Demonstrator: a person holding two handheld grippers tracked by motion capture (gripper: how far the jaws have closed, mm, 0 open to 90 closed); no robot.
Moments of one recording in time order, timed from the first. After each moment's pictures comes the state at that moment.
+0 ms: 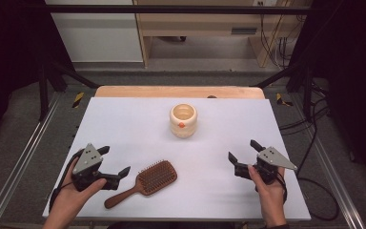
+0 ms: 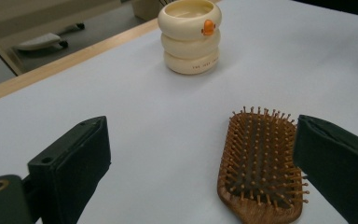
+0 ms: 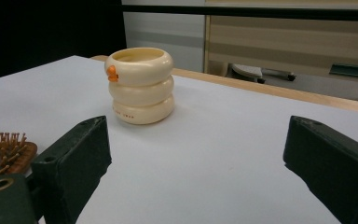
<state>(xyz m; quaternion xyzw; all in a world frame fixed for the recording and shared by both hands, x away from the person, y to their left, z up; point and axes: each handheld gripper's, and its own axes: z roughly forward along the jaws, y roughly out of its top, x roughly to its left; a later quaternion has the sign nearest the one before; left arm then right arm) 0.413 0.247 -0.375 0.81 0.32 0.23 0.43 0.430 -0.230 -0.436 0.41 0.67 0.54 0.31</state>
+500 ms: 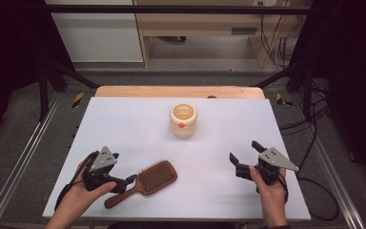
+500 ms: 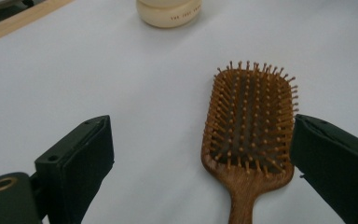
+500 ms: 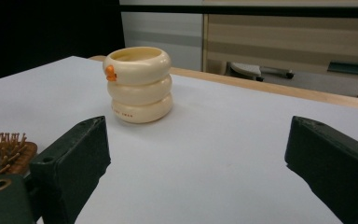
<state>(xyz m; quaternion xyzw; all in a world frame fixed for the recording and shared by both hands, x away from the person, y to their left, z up) 0.414 0.236 -0.398 0.85 0.31 0.19 0.38 0.426 -0.233 -0.435 0.41 0.66 0.54 0.32</state>
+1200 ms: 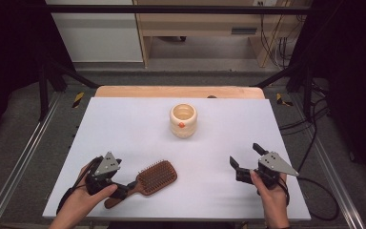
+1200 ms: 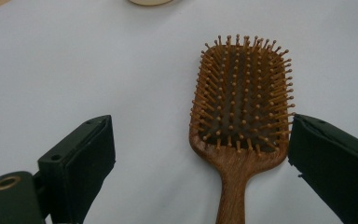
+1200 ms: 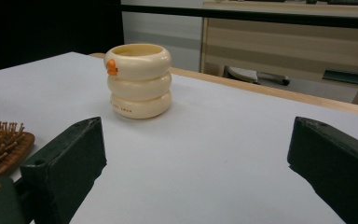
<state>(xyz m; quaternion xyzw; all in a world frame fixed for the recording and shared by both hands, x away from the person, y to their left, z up) 0.411 0.234 -0.412 0.86 0.30 0.17 0.36 0.420 -0.234 -0.442 0.40 0.67 0.54 0.33</state>
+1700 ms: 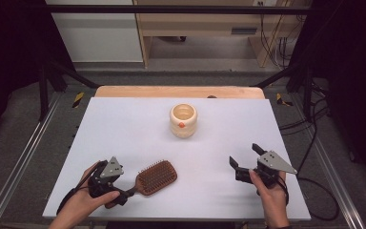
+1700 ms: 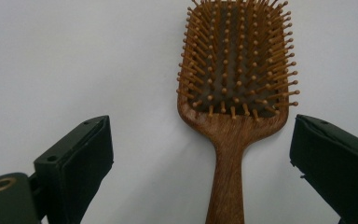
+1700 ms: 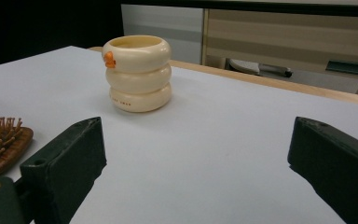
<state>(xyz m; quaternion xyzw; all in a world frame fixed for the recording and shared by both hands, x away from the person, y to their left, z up) 0.411 0.234 -0.430 0.89 0.29 0.15 0.32 0.424 -0.234 -0.445 0.41 0.67 0.53 0.32</state>
